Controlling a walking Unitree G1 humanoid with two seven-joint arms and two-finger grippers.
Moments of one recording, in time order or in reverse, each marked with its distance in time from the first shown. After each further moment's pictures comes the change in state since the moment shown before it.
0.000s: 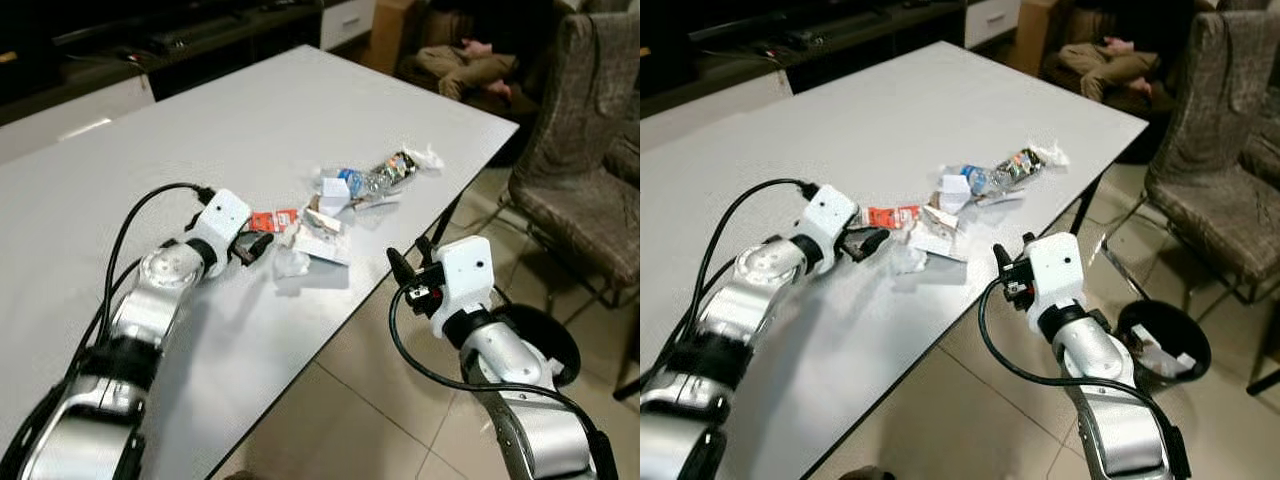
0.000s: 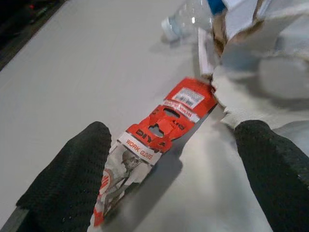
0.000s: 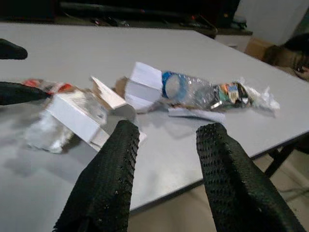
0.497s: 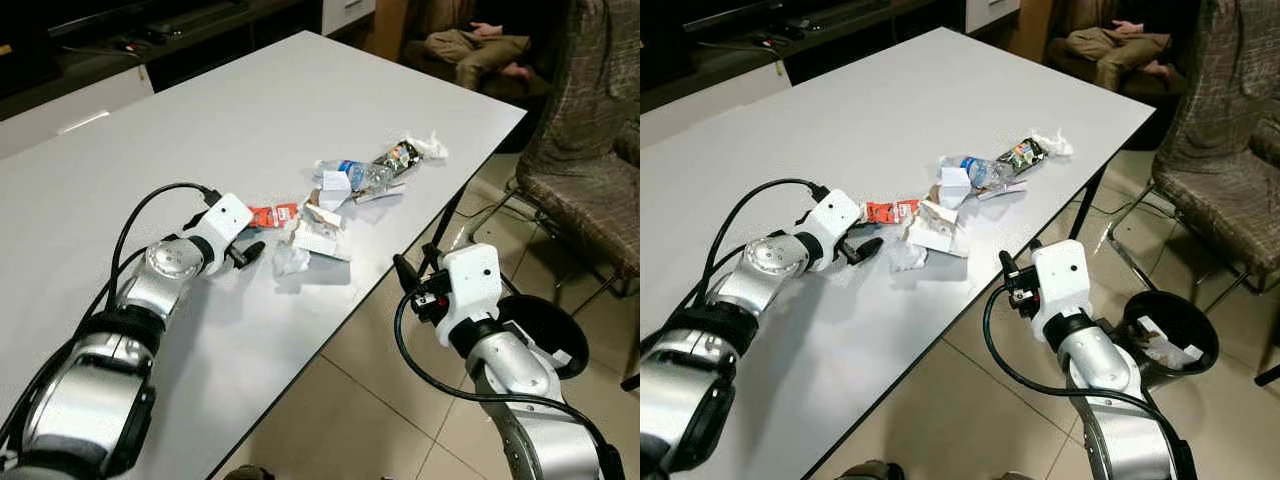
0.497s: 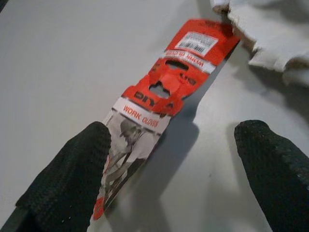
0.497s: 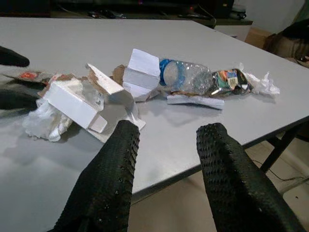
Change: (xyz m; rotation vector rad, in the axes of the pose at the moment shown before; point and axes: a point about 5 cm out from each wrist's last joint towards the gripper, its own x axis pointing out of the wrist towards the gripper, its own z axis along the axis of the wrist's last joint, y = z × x) left arm 0.012 0.010 -0.016 0.080 0.122 -0.030; right arm -0.010 0.000 0.001 0.000 0.006 -0.018
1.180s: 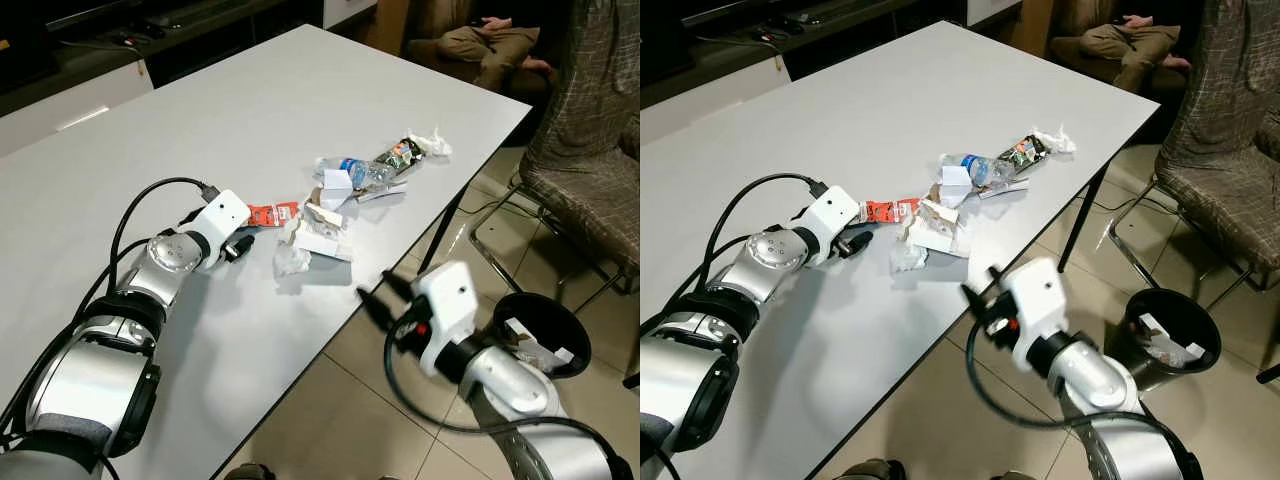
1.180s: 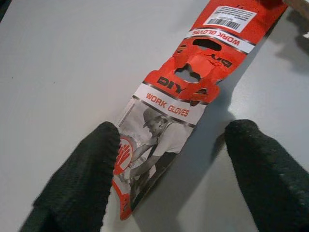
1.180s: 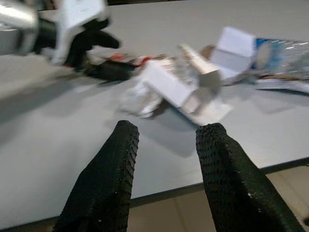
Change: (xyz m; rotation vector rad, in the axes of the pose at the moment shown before) left arm 0.002 0.007 -0.001 0.040 0.046 0.062; right arm -0.014 0.029 -0.003 0.080 0.074 0.323
